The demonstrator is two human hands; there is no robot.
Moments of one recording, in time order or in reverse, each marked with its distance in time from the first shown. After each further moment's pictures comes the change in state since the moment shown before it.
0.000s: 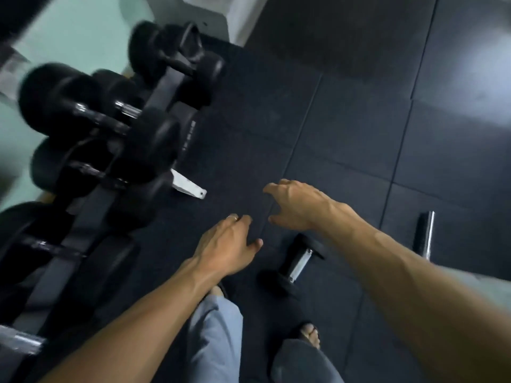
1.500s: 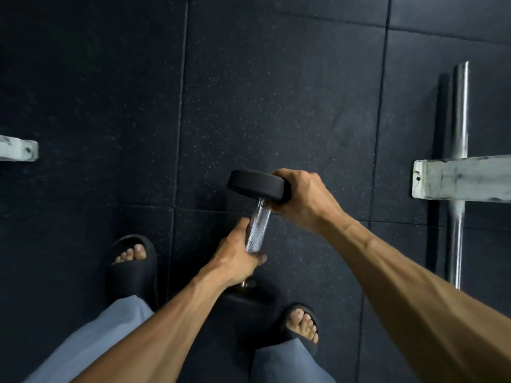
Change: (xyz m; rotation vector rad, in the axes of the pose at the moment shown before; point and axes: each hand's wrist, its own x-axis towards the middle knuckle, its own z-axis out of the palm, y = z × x) left_hand 0.227 0.002 0.437 -0.567 -0.494 -0.143; right_hand 0.099 0.290 0.387 0.645 0.290 0.418
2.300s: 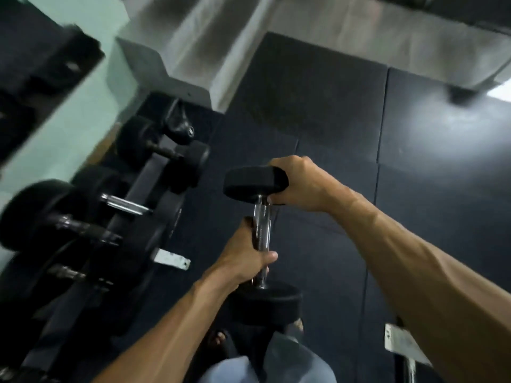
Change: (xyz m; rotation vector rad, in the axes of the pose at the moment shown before) left_hand -0.376 0.294 -0.360 -0.333 0.290 0.295; right_hand -0.063 -0.569 -0.343 -0.295 -0.020 -0.504
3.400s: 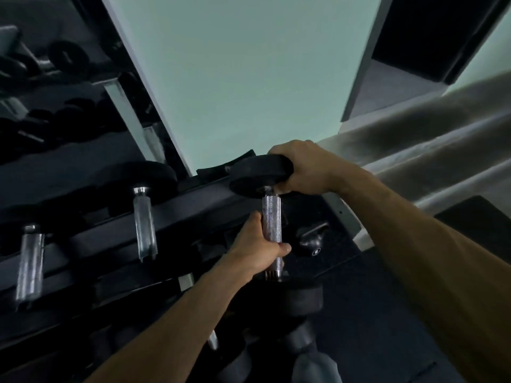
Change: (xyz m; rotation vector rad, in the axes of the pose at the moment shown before) left_hand 0.133 0.198 -0.392 -0.422 0.817 -0.094; right_hand 0.473 -0.334 -0.122 -0.285 -0.376 -0.858
